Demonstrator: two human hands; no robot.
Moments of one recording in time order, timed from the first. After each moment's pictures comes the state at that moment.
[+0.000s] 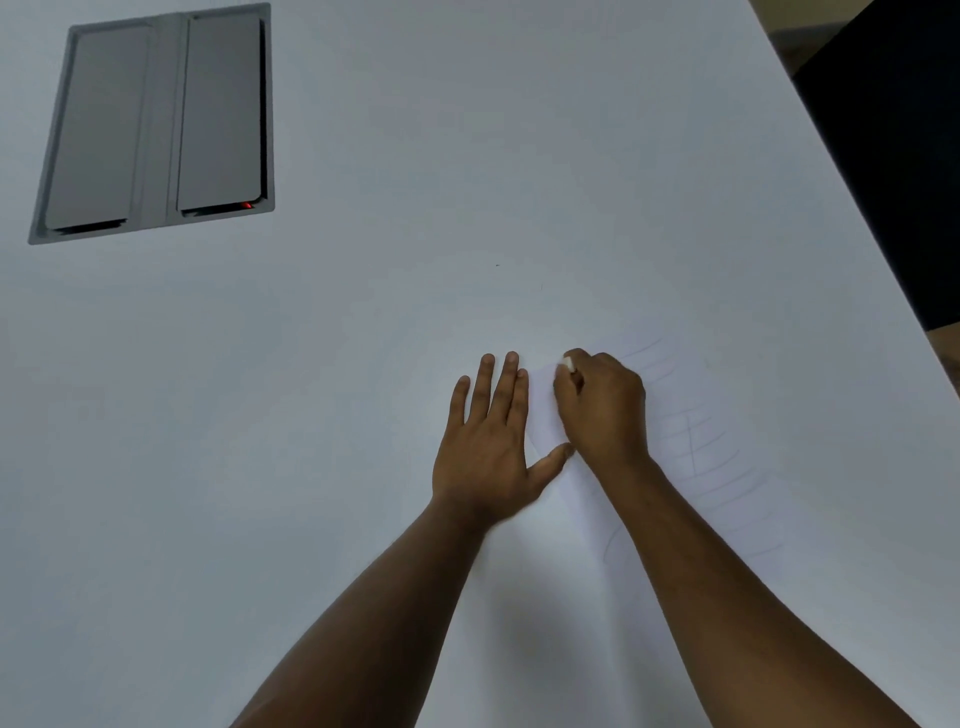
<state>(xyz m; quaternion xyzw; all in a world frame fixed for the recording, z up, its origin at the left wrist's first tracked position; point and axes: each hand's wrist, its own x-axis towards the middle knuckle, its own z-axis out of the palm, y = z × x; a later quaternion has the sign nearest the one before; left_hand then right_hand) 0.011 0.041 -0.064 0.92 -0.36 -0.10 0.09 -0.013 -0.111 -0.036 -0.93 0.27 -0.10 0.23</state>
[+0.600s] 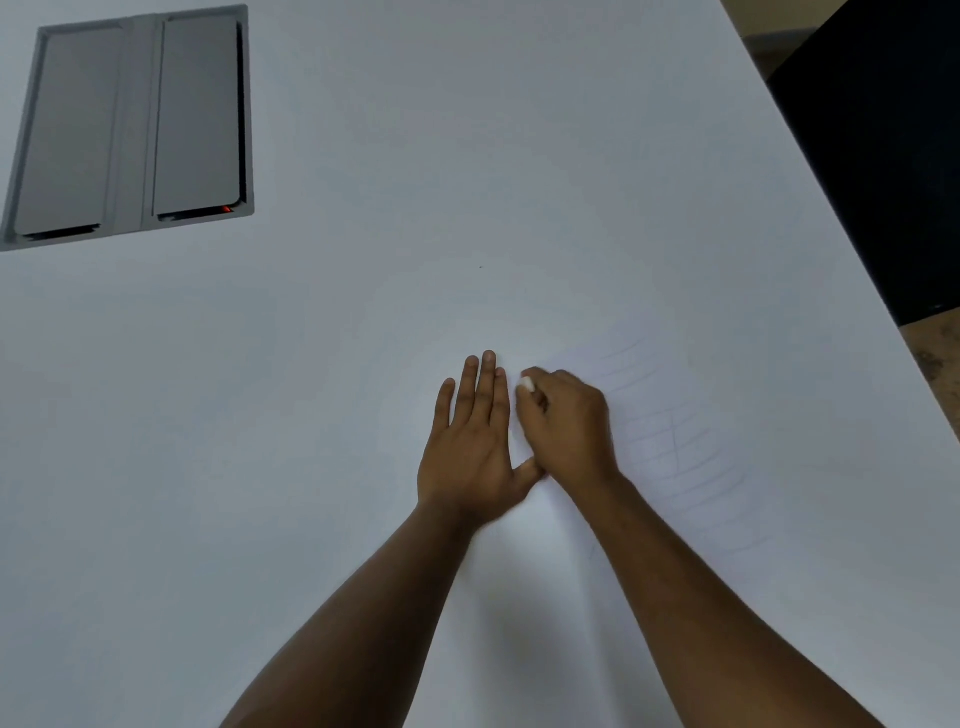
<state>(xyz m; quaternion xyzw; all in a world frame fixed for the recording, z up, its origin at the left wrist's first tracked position) 0.012 0.042 -0.065 0.92 -0.36 -0.10 0.10 -0.023 -0.089 -0.035 -0.92 0.22 -0.10 0.29</state>
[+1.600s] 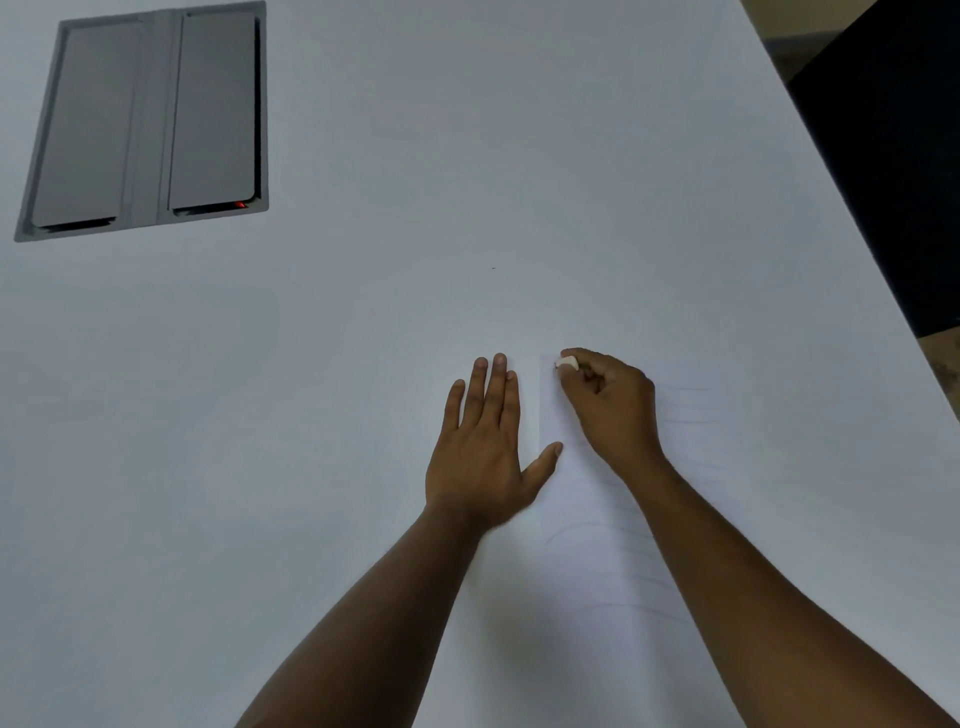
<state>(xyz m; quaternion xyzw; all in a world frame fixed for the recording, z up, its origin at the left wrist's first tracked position) 0.010 0.041 -0.063 0.93 -0.35 -0.10 0.10 -0.019 -0.125 -0.029 -0.83 0.29 -0.12 0.45</state>
